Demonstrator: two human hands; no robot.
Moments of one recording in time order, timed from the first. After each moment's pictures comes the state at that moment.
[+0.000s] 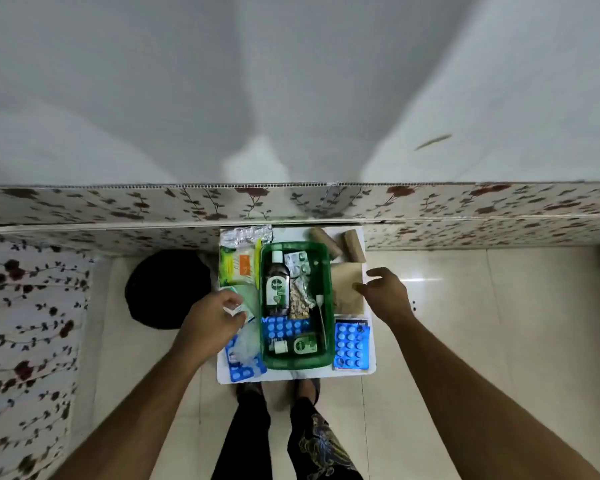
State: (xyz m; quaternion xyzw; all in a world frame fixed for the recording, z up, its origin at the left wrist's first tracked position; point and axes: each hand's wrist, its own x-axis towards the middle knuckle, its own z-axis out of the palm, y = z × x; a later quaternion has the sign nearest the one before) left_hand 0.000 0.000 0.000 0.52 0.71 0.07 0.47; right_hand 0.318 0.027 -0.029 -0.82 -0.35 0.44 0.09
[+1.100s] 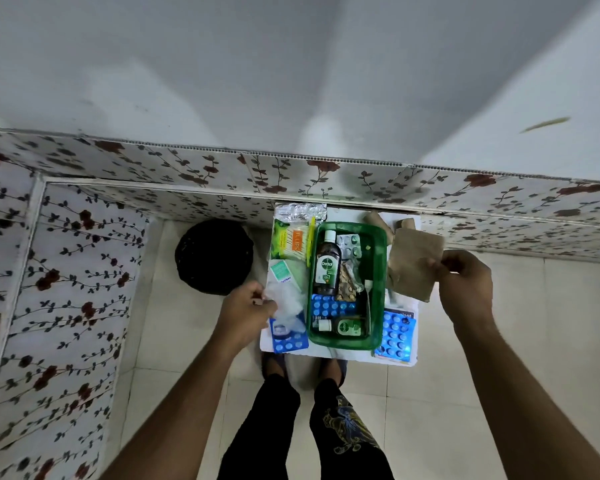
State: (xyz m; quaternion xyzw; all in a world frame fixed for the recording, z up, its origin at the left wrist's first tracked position) left_hand -0.022 -0.040 -0.003 0.36 0.77 0.15 0.51; right_hand 0.303 0.022 0.015 -0.82 -0.35 0.38 0.26
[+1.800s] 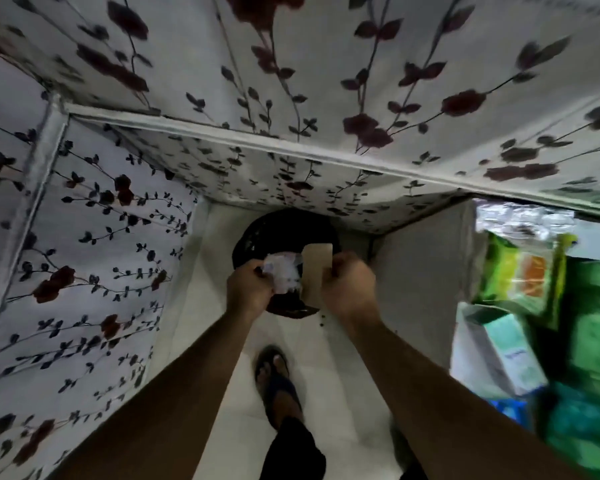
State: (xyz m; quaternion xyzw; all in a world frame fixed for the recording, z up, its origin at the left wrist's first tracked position) left_hand -0.279 0.007 -0.276 0.28 0.82 0.16 0.46; right_hand -0.112 0.050 -0.216 -0.71 -0.55 0.44 0.03
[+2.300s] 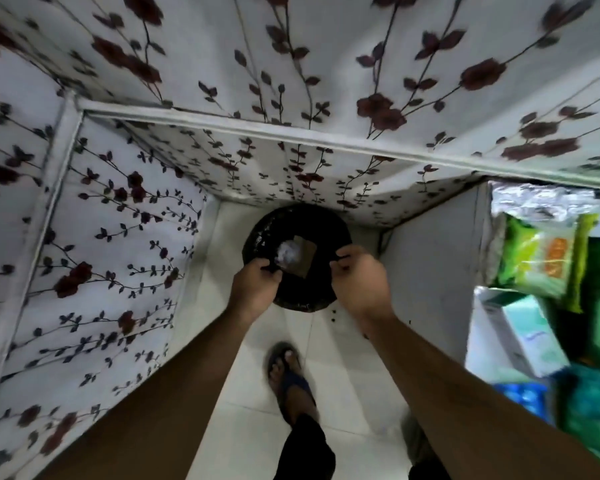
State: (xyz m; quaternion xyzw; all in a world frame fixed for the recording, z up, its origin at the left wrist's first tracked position) left_hand -0.304 -0.011 -0.305 0.27 0.81 0.16 0.50; right_hand -0.115 0.034 -0.257 -0.71 -0.57 0.42 0.06
